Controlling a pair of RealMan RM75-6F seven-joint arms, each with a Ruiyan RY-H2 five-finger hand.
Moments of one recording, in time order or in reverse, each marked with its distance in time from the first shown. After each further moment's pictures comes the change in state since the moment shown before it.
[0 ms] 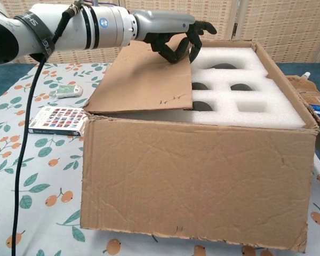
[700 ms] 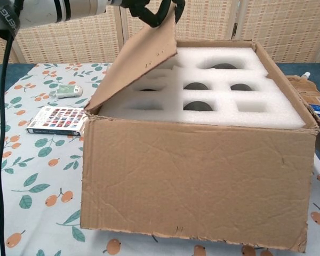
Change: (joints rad) left arm 0.093 0.137 -0.071 -0.214 -0.143 0.119 0.356; right arm 0.003 0.005 -0.014 -0.014 -0.020 0.003 0.000
